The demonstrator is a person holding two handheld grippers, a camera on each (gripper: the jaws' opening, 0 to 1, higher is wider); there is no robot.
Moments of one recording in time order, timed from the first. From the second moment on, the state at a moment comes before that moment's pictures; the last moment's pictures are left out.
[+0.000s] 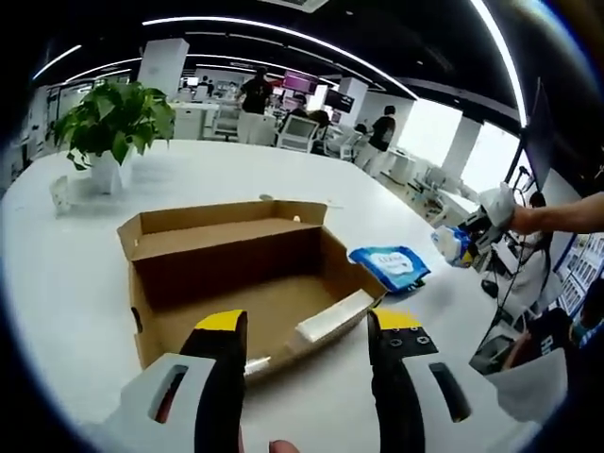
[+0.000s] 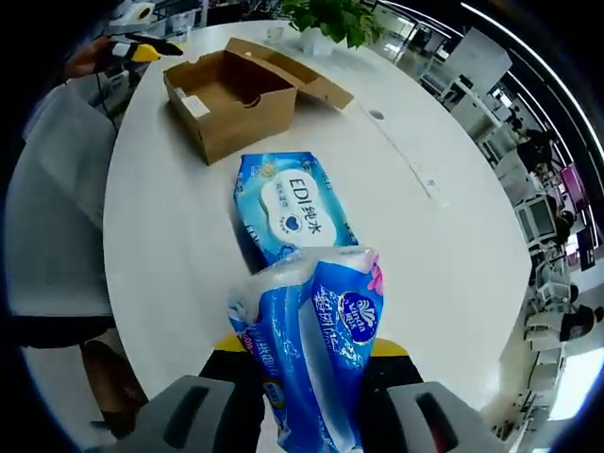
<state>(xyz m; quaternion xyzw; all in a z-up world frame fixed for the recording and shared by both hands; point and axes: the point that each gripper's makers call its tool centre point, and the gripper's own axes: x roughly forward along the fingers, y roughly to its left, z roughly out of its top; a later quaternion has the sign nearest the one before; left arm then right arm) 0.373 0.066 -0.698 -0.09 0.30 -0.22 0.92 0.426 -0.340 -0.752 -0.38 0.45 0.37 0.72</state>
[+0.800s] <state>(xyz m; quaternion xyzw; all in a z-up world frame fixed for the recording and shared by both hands) 0.374 0.057 -0.689 -0.10 0.30 -0.20 0.93 0.459 -0.384 -0.774 -0.39 0.46 0.37 0.70</state>
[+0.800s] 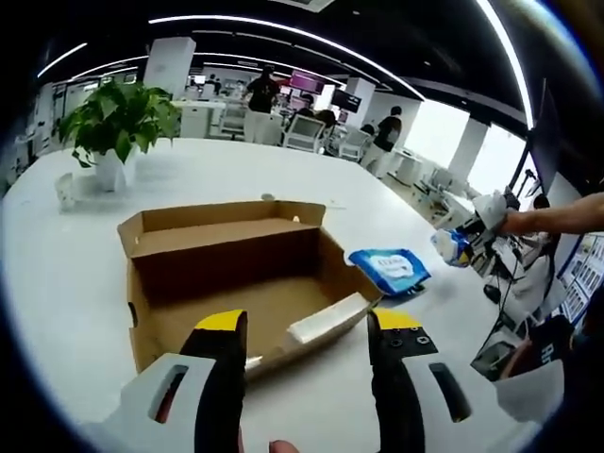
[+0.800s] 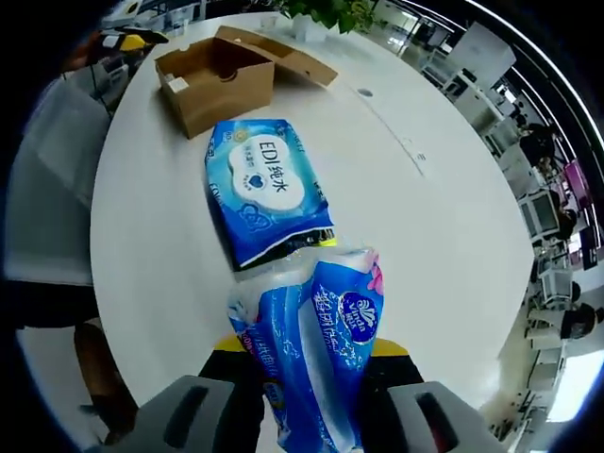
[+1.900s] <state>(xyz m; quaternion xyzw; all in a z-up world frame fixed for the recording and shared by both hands) 0.363 0.064 -0.682 -0.09 0.30 -0.17 0.93 0.465 -0.368 -0.824 -0.41 0.47 0.41 0.67</state>
